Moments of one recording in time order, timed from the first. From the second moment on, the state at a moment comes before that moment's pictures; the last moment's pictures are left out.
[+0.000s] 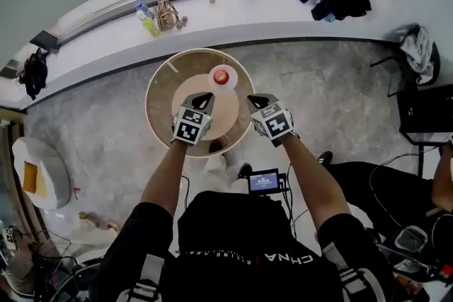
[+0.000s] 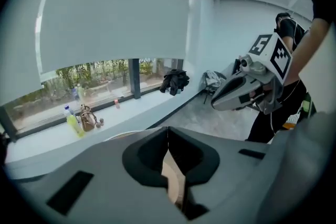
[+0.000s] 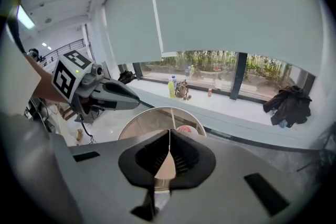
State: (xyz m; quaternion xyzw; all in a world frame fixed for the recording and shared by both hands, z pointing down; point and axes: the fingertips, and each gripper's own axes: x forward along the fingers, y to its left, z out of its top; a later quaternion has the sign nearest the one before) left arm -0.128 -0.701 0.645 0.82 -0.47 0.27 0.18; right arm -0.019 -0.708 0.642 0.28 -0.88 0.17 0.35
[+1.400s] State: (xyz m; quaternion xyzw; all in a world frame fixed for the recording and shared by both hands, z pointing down) left arm -0.139 -0.328 0.582 0.86 -0.38 0.29 0.16; right arm -0.040 -0.377 0.587 0.33 -0.88 0.16 0.32
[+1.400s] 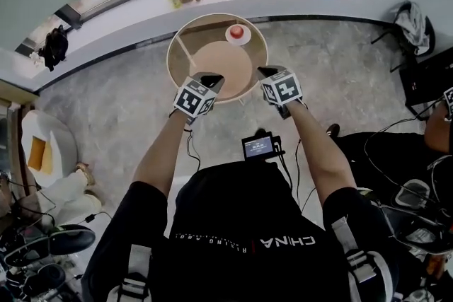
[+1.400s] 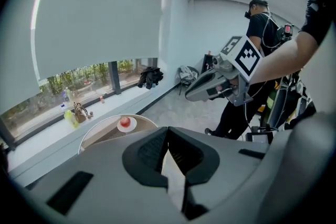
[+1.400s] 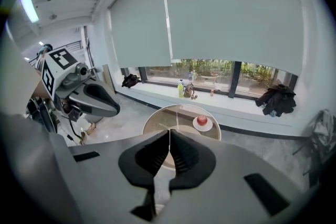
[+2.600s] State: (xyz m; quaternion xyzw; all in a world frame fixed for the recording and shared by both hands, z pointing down) left arm -0.072 -0.090 0.571 0.90 -0.34 0.22 0.18; right arm -0.022 -0.117 0.537 0.28 -0.89 0.00 0.35
